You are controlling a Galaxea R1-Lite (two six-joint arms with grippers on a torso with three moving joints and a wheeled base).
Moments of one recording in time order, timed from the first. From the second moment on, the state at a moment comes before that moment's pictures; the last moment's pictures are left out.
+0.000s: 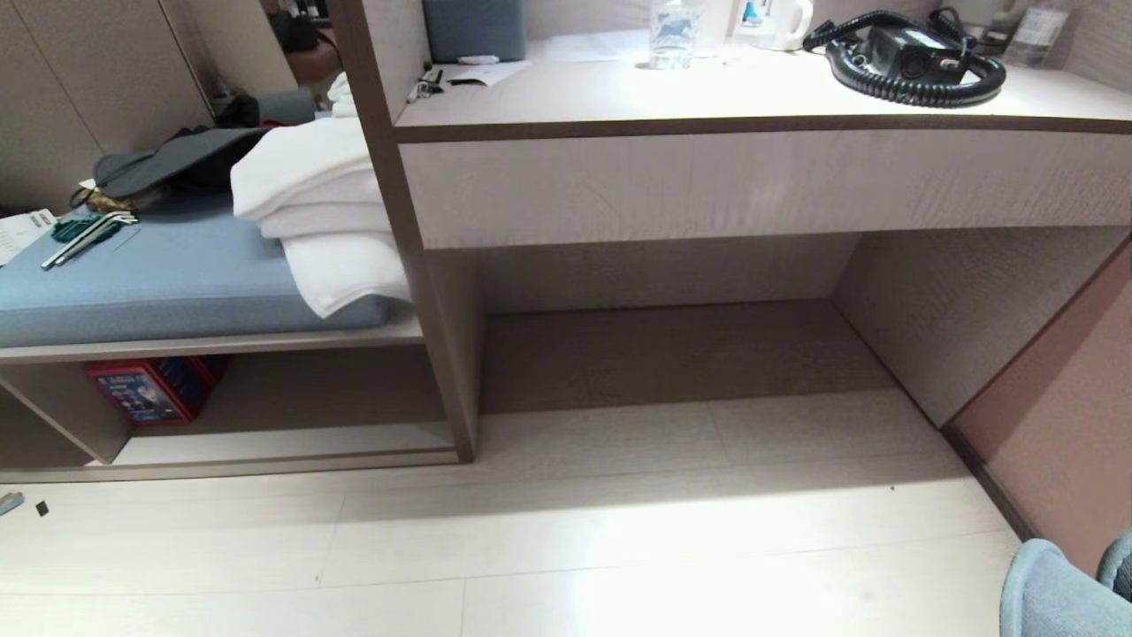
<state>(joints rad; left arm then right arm) 0.00 0.00 0.00 0.00 0.00 -0.01 -0.01 0.00 0.00 0.00 0.00 0.02</state>
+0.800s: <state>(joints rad) 0.00 0.00 0.00 0.00 0.00 -0.01 -0.01 0.00 0.00 0.00 -0.04 0.10</state>
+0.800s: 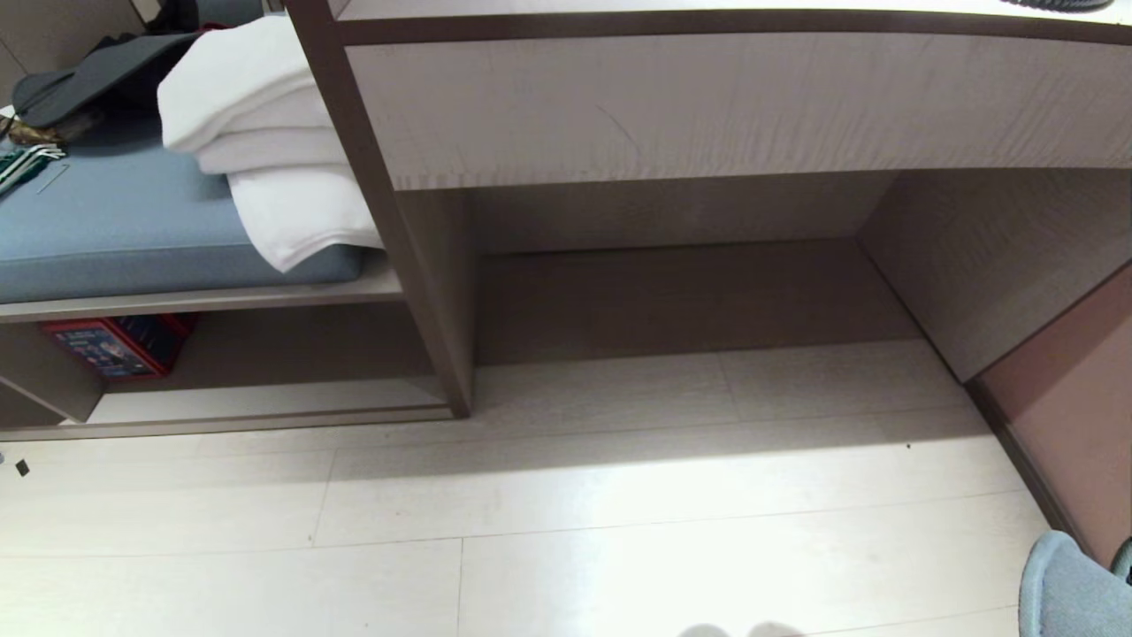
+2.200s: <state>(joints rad) 0.00 0.00 0.00 0.00 0.00 -0.01 -0.01 0.00 0.00 0.00 -0.02 0.08</state>
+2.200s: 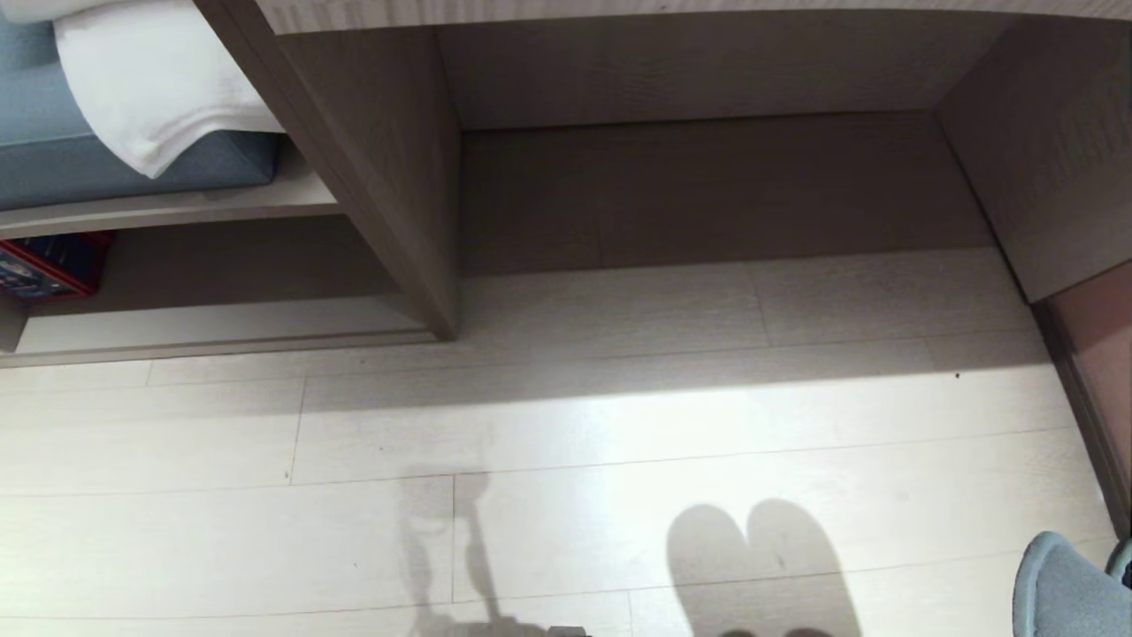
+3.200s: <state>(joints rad) 0.00 0.00 0.00 0.00 0.00 -0.01 -0.01 0.00 0.00 0.00 -0.02 0.08</state>
